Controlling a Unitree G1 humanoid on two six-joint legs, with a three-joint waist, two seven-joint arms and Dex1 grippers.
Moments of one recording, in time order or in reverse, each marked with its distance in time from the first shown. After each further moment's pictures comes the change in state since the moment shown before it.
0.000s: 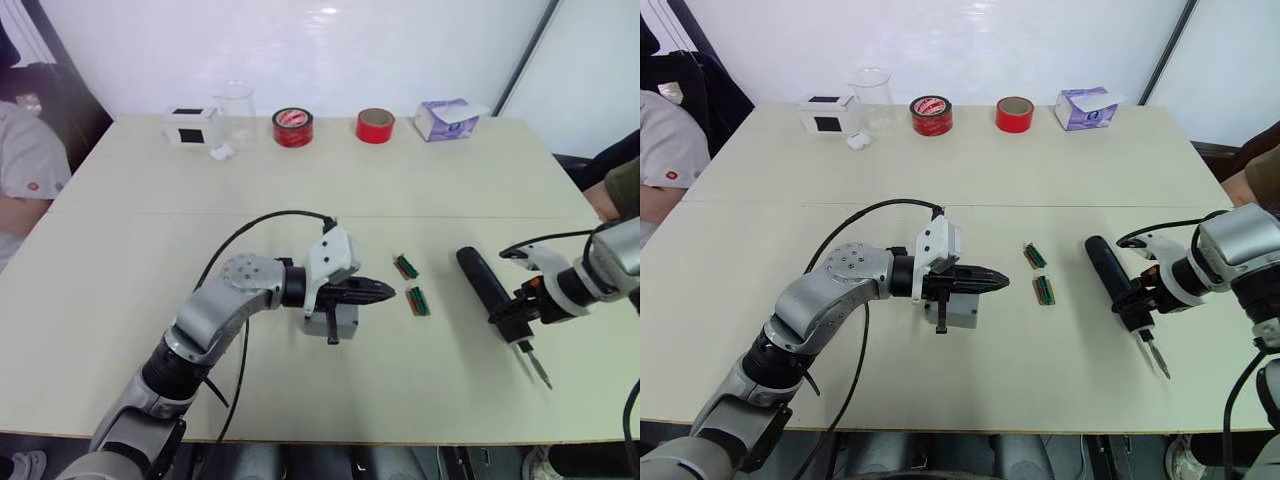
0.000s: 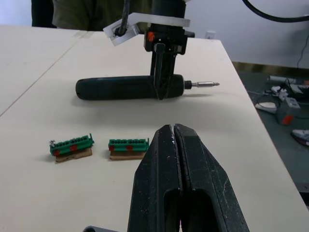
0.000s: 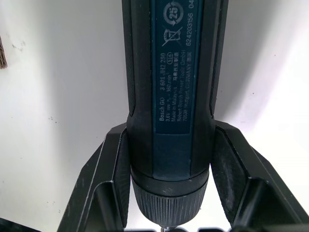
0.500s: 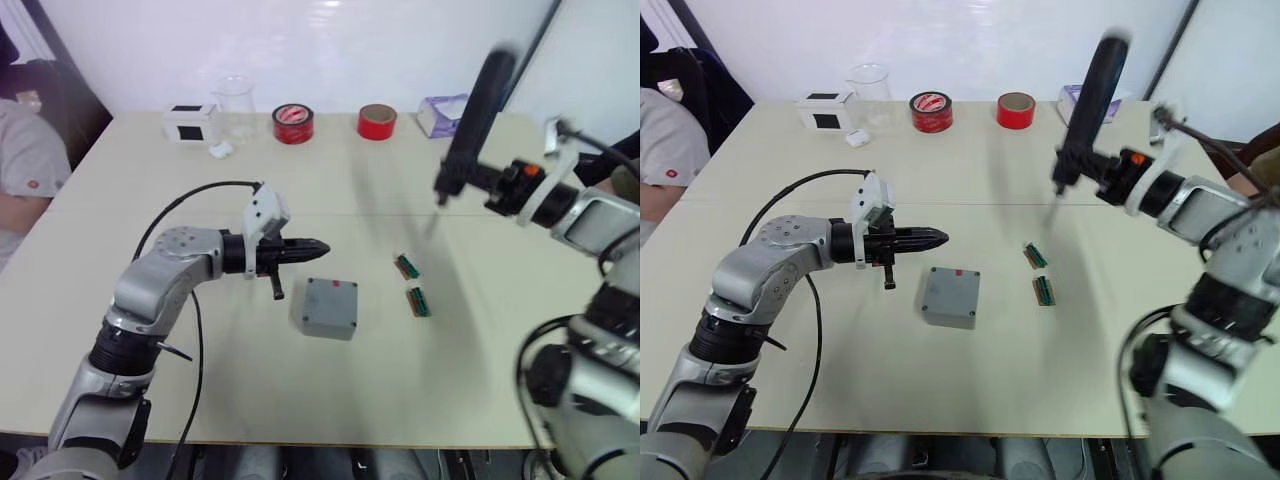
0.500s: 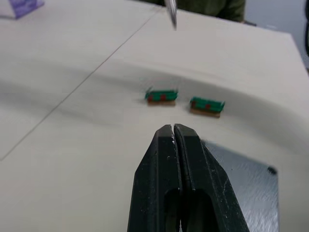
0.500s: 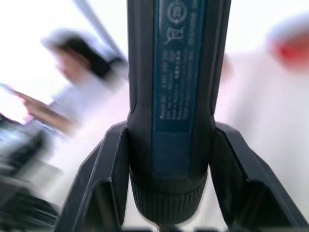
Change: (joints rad) left arm -0.033 0.185 0.212 0.142 -0.057 0.065 -0.058; right arm 0.080 0.790 -1.127 -0.693 0.381 -0.172 -0.541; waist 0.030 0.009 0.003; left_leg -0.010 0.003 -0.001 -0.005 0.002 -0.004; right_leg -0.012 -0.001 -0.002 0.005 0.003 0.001
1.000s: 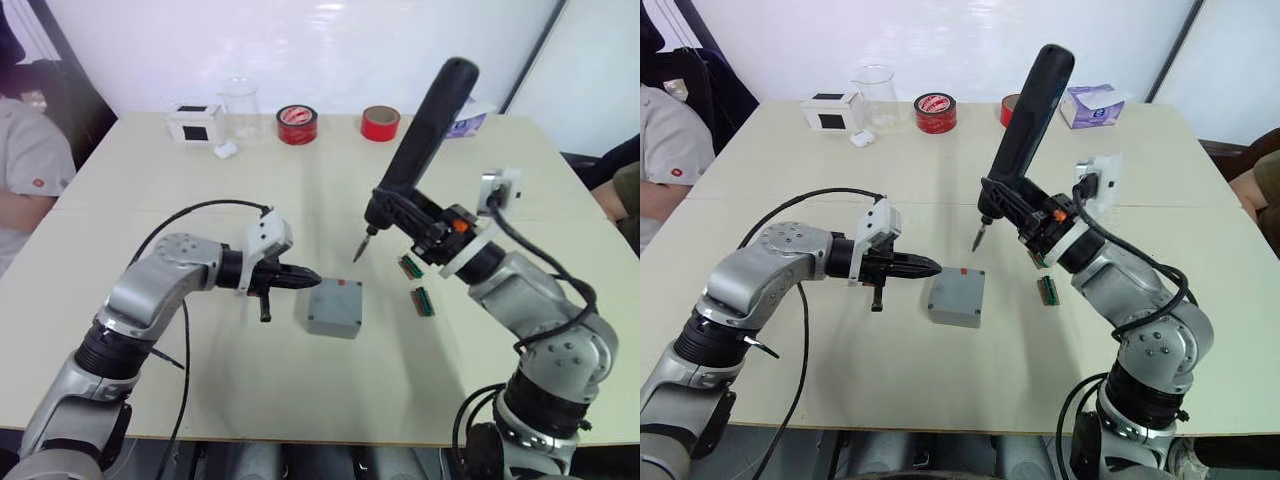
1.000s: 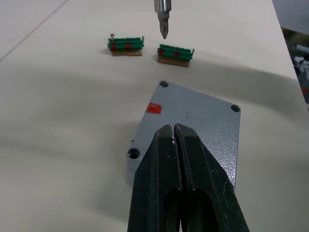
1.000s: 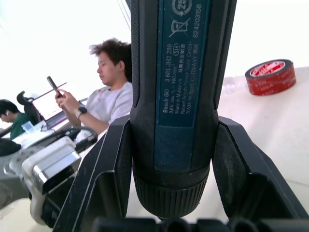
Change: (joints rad) left arm 0.005 0.079 -0.117 -0.026 0.034 0.036 -0.114; right arm 0.339 0.135 0.329 -0.250 0.006 -0.320 -0.089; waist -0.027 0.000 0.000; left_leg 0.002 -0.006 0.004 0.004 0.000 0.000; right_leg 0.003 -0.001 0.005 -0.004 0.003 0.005
